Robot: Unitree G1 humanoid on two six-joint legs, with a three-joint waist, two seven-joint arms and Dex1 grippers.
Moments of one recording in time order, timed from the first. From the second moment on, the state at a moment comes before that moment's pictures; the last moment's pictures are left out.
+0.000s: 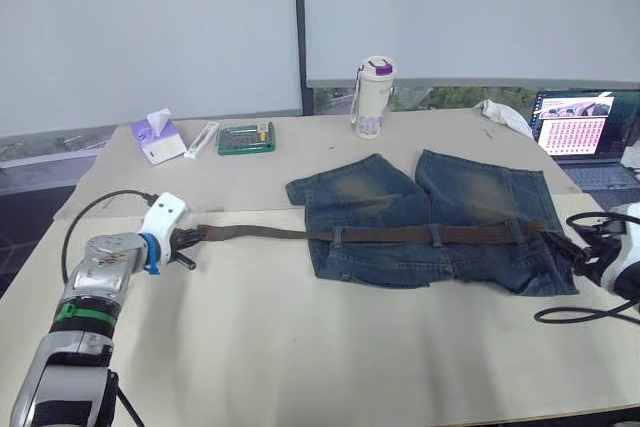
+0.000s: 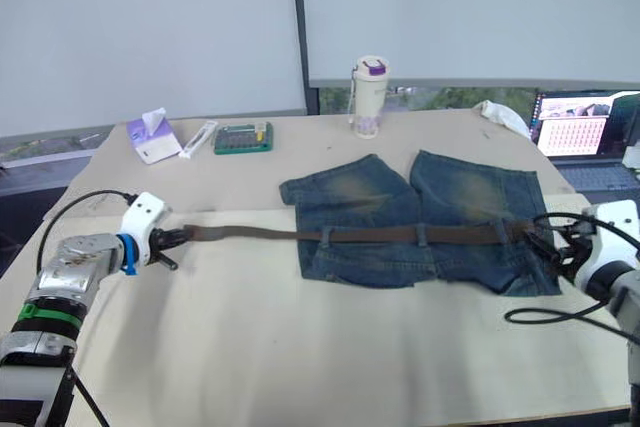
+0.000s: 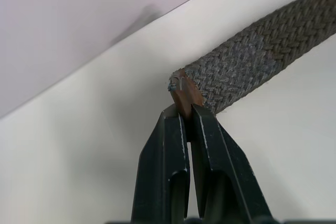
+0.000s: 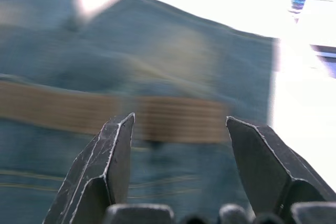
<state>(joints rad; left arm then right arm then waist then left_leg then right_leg) -0.58 0.77 -0.02 0.63 -0.08 0.34 -0.73 -0.17 -0.87 -0.49 0.16 0.36 0.48 0.58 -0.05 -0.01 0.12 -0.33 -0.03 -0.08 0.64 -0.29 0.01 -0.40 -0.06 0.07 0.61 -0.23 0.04</state>
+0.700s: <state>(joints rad) -0.58 0.80 -0.07 0.65 0.05 0.28 -0.66 -0.47 -0.88 -0.27 0.59 0.32 0.57 0.80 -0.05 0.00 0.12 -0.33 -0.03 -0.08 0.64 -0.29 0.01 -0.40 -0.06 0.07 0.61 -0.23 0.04</state>
